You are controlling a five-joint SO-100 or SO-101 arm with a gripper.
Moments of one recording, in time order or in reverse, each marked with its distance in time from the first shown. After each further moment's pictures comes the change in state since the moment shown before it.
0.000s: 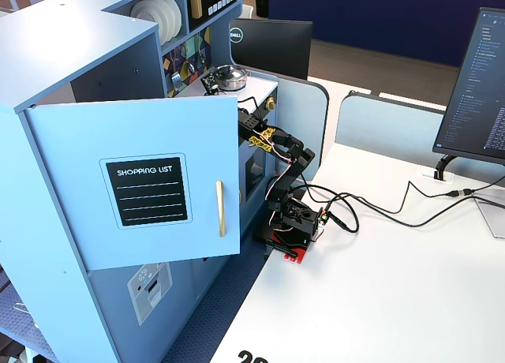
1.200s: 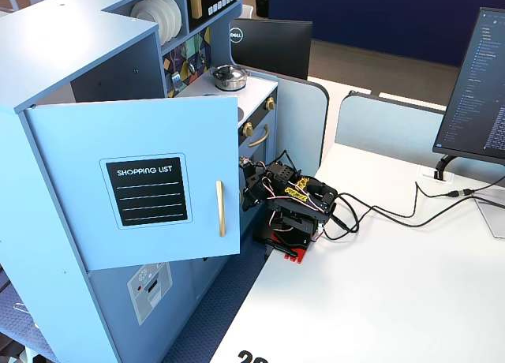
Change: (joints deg) arm -1.3 63.4 74.0 56.3 14.9
